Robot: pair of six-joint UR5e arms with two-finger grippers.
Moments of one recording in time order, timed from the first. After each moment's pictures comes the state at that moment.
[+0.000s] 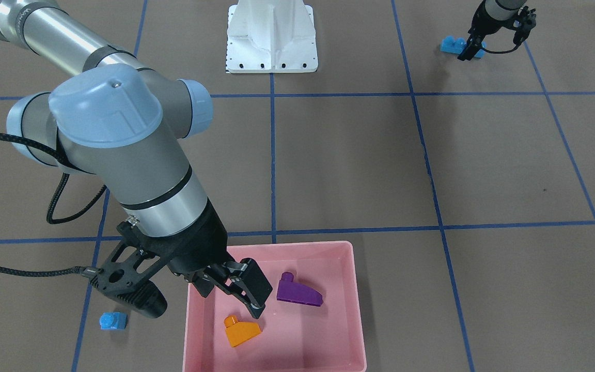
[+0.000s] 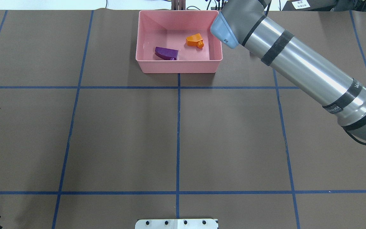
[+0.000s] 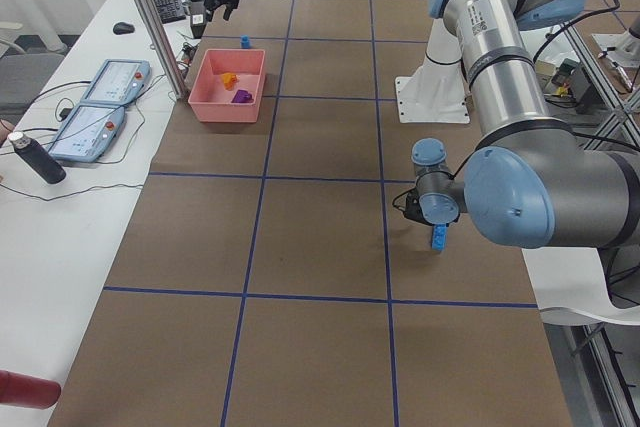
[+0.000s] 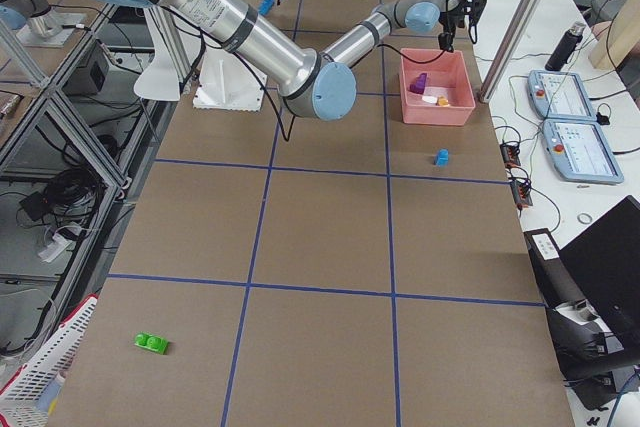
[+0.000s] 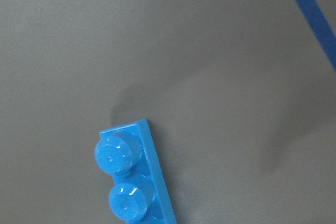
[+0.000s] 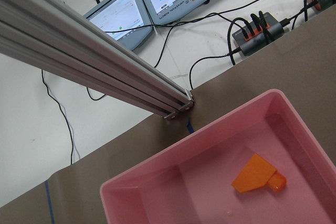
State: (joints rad) left arm -0.02 -0.91 -2.05 -2.52 -1.82 -2.67; right arm 0.95 -0.51 1.15 -1.13 1.96 1.57
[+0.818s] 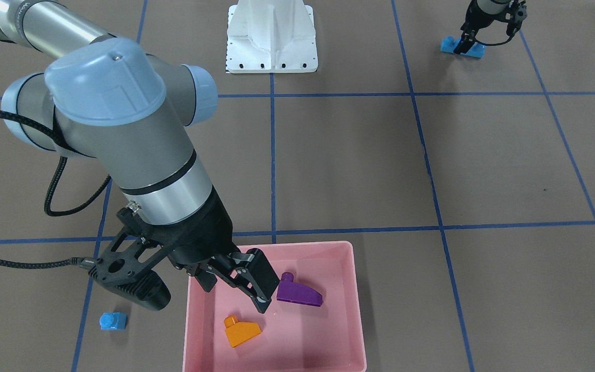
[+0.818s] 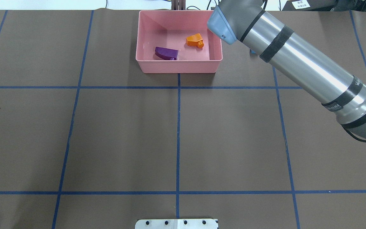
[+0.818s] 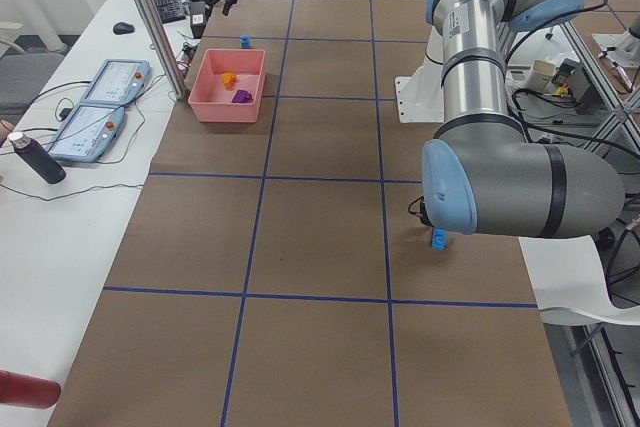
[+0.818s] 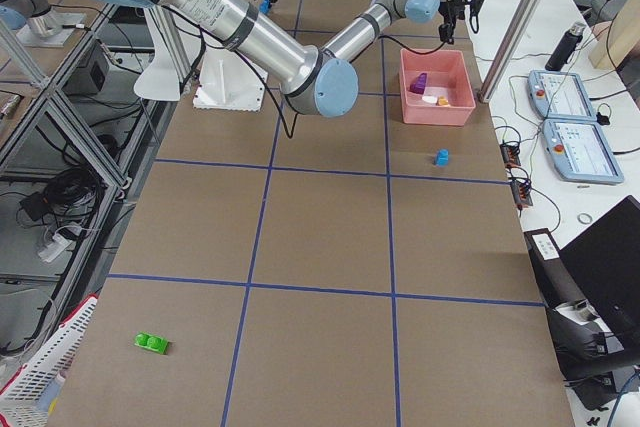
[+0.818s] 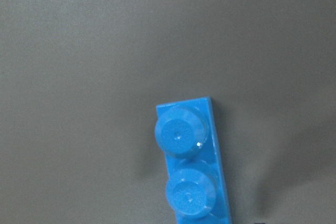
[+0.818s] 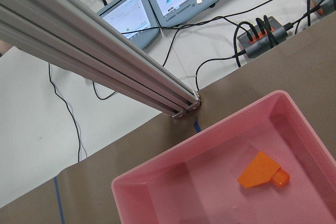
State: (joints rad) left arm 0.18 -0.89 -2.01 -2.59 -1.68 -2.87; right arm 0.97 -0.49 1.18 -1.19 1.97 1.55
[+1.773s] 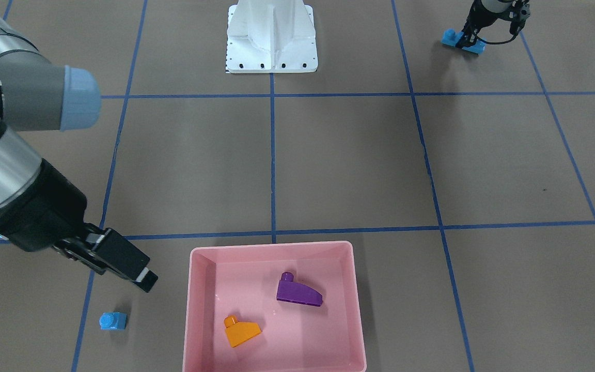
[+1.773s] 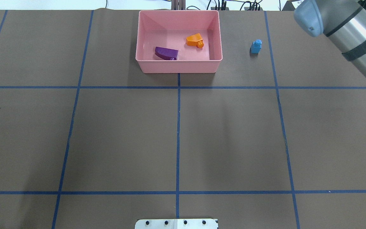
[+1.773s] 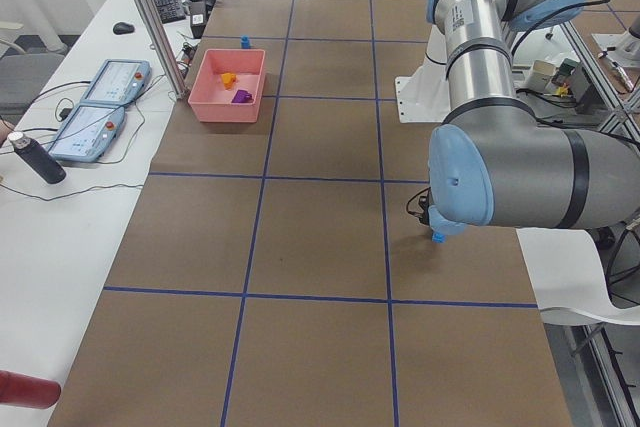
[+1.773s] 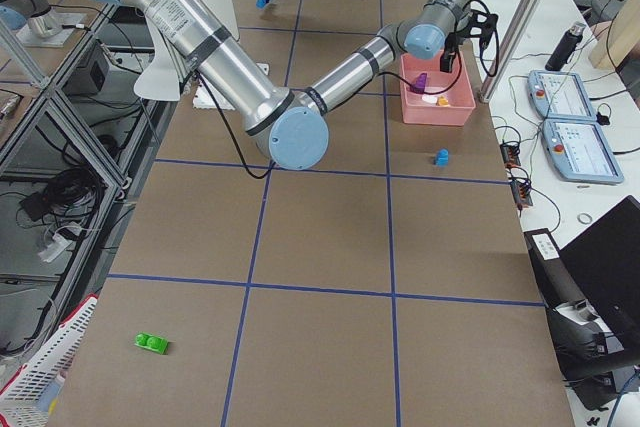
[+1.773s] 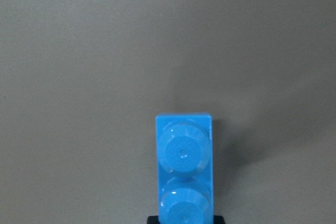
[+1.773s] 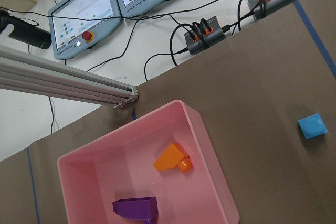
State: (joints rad) left arm 0.11 -0.81 -2.04 -2.80 -1.69 -2.88; right arm 1.17 -0.86 1.49 -1.19 2.31 1.38
